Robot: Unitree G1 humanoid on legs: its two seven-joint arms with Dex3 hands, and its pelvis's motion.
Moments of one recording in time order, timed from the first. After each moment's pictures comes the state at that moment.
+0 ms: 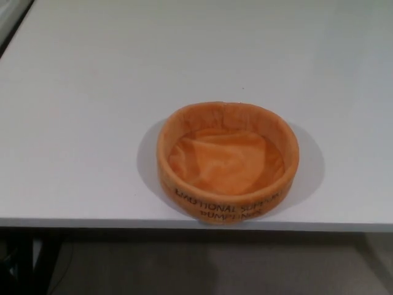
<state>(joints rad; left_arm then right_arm) 0.59 0.24 -0.01 0.36 -0.08 -0.32 -0.18 0.59 -0.41 -0.24 0.41 0.11 -0.33 0.34</state>
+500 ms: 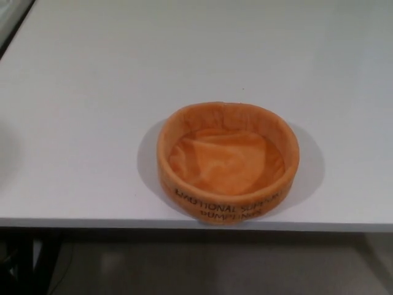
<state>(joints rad) 0.67 0.21 0.04 0.29 -0.20 -0.55 -0.33 0.66 -0.43 -0.30 0.31 0.27 -0.54 0.56</state>
